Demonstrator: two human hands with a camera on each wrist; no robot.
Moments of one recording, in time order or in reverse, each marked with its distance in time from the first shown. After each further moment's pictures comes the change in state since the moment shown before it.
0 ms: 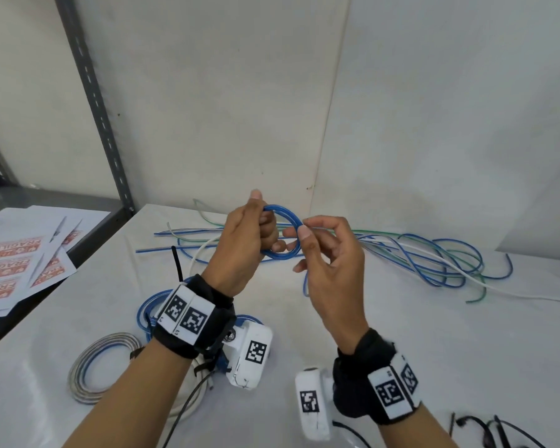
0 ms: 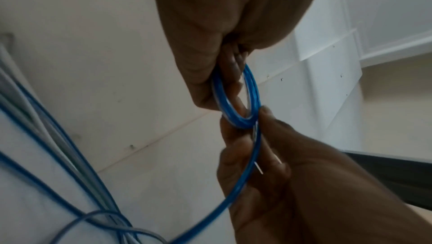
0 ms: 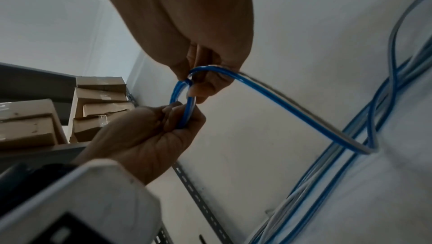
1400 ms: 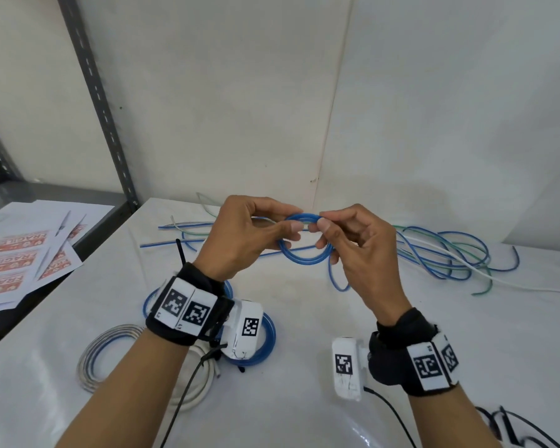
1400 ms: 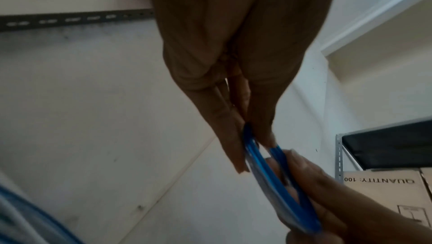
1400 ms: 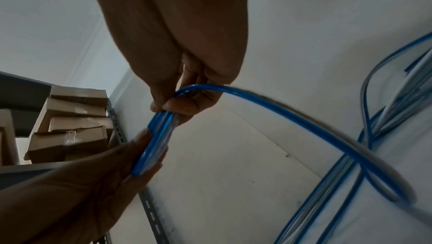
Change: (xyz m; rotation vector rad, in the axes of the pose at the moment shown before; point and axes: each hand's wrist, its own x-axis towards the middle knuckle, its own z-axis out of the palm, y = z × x) left_hand -0.007 0.012 -0.016 0.414 -0.108 0.096; right_hand 0.024 0.000 -0.039 -0.096 -0.146 -0.037
